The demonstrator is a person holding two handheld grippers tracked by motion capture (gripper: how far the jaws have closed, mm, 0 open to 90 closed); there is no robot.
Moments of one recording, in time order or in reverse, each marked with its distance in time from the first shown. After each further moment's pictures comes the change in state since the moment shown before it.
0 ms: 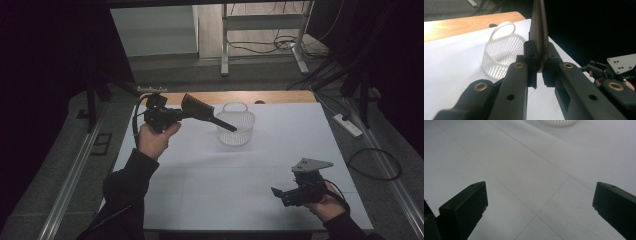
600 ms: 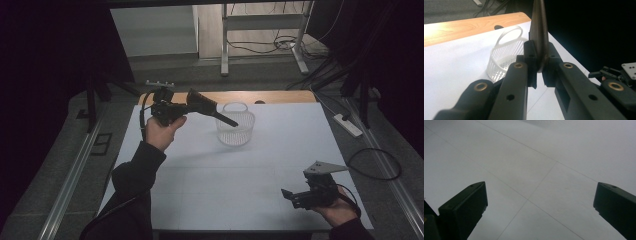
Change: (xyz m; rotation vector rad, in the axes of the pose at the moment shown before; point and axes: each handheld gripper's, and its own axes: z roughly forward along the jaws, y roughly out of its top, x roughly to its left) left arm 0.011 0.013 0.021 0.011 0.029 -0.017; right arm -0.010 -0.016 -0.019 0.003 -0.041 0.101
